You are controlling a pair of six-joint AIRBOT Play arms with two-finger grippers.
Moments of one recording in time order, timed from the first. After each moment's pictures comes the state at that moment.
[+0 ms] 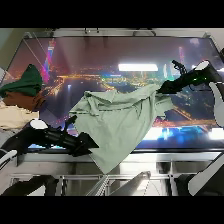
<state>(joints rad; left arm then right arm) -0.11 -1.12 0.43 0.53 -1.32 -1.32 -0.20 -2.05 1.77 -0.96 1.36 1.03</state>
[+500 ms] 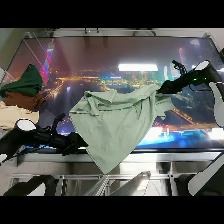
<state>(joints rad) 0.00 -1.05 0.43 0.74 -1.30 -1.37 -0.20 -2.05 1.77 -0.96 1.36 1.05</state>
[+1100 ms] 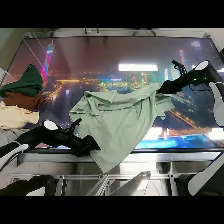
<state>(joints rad) -0.24 -1.31 0.44 0.60 -1.11 -1.30 -0.20 -2.05 1.77 -0.97 1.35 1.05</state>
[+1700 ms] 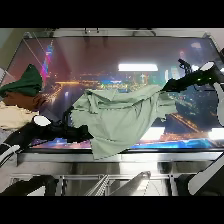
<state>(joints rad) -0.15 -1.19 0.50 0.61 -1.01 -1.27 -0.26 -2.05 1.77 -0.97 1.29 1.05</state>
